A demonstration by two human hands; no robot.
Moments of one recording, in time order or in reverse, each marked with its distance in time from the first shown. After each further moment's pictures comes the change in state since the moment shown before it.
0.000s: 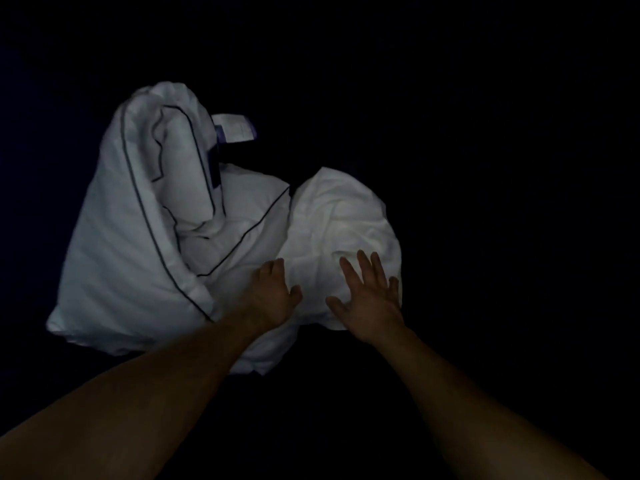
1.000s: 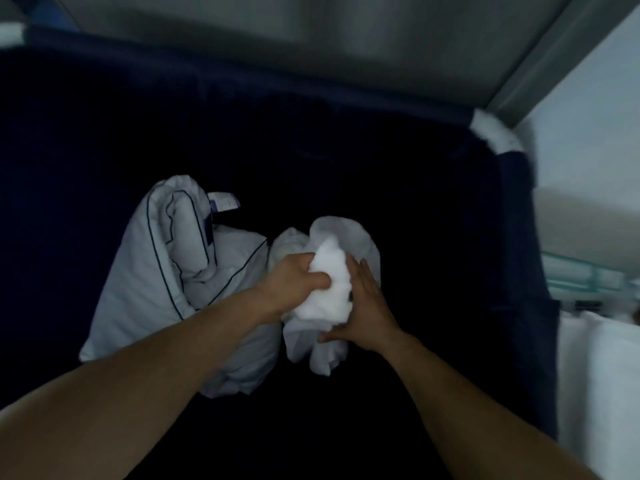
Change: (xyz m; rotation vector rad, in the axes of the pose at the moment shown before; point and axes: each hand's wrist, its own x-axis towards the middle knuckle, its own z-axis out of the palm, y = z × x) left_hand -0.121 0.177 -0.170 -0.732 -0.103 0.154; right_hand -0.091 -0.001 -0.169 0.384 0.068 -0.152
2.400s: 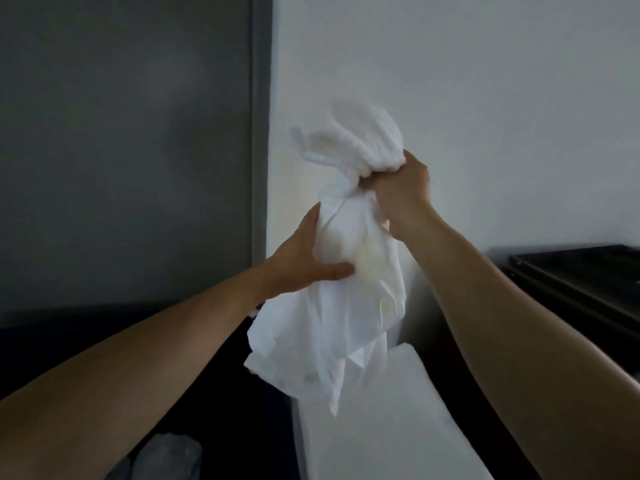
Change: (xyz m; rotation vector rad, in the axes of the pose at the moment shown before) left_hand -0.387 0.359 0.173 0.258 -0.219 1.127; right_hand -0.531 -0.240 -0.399 0.527 1.312 -0.240
